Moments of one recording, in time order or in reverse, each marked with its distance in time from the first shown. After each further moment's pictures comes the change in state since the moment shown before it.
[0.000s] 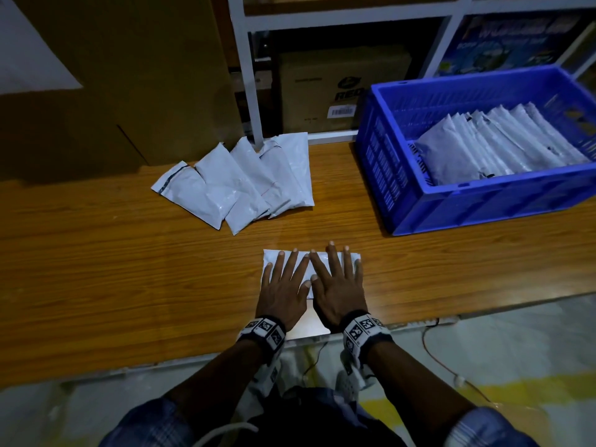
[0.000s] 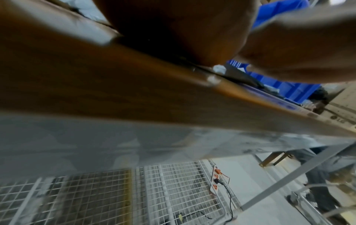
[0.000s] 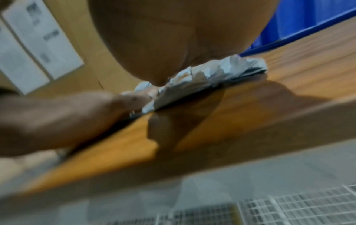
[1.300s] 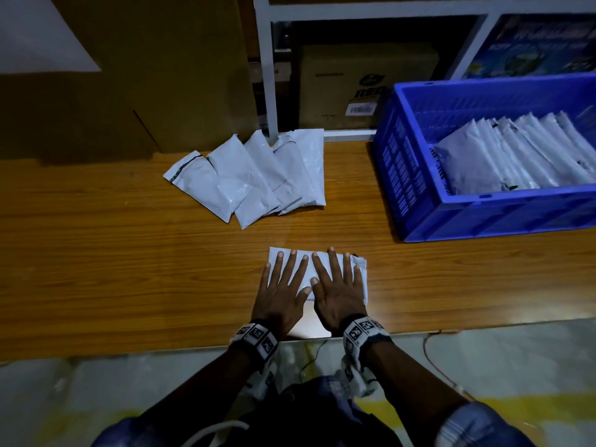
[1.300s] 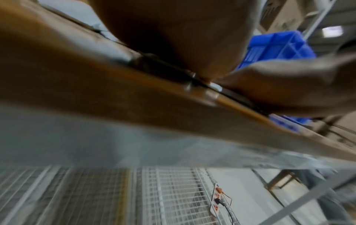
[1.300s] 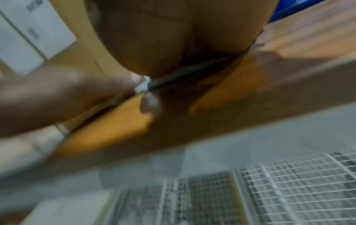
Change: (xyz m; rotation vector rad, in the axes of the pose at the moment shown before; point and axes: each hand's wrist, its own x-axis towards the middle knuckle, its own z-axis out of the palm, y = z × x) left_hand -0.011 -0.013 0.003 0.011 0.010 0.003; right_hand 0.007 -0.005 0.009 0.037 -0.147 -0.013
